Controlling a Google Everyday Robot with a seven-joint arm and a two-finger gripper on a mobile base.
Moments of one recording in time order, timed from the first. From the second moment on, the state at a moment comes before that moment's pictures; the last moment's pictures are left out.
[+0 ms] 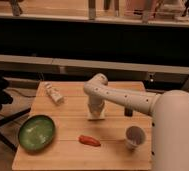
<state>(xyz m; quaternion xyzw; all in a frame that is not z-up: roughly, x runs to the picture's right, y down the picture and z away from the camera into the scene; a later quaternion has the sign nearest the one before) 0.051 0.166 0.879 -0.29 -0.21 -0.54 0.76</state>
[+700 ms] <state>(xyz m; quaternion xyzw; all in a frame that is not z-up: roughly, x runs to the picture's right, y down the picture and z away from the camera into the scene) 0.040 0.159 0.883 -0.28 -0.22 -0.57 0.74</state>
